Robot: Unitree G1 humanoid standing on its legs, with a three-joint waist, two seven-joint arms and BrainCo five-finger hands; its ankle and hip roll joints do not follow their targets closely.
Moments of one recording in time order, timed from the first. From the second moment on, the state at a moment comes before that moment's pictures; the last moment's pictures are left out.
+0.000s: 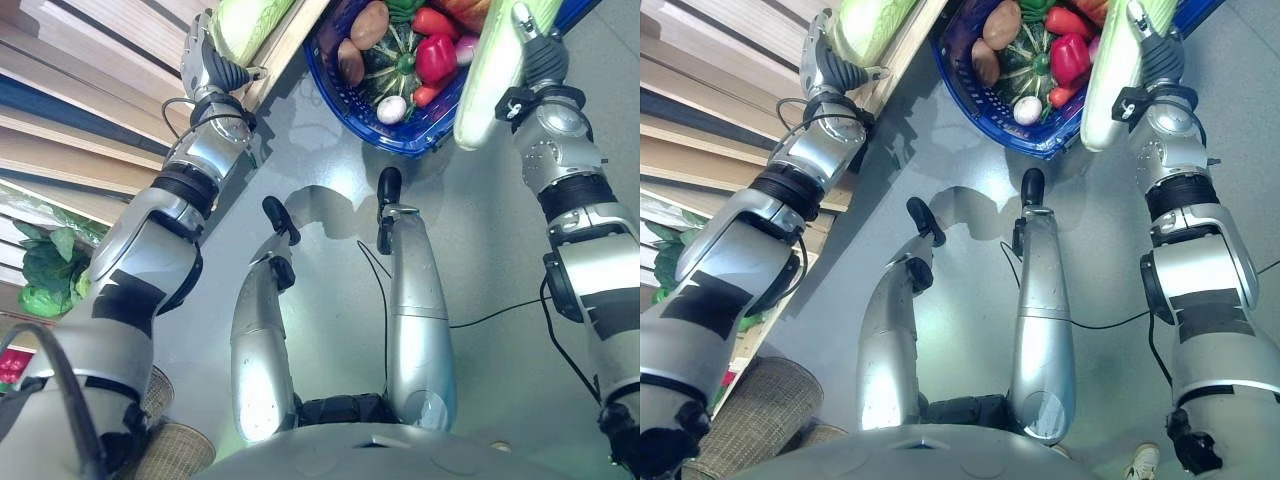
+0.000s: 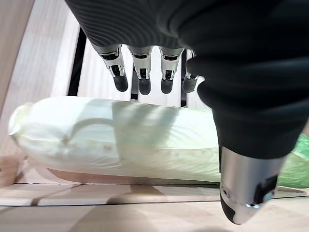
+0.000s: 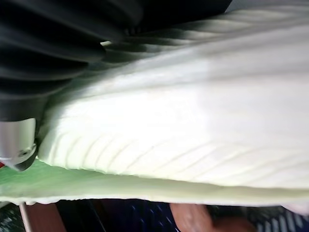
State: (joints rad) left arm -1.24 0.45 -0.64 0.99 -0.20 0.19 0.62; right arm -1.14 -0.62 0.33 1.04 0.77 -0.04 -0.08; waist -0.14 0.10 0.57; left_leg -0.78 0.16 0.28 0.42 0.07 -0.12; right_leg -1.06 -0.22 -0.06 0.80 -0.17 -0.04
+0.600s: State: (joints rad) left arm -1.29 0.47 -0.64 1.03 -0.14 0.22 0.51; right arm -1.14 -0.56 0.37 1.12 1.01 0.20 -0.01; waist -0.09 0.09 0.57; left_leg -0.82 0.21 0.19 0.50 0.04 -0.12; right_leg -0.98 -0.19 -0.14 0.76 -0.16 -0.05
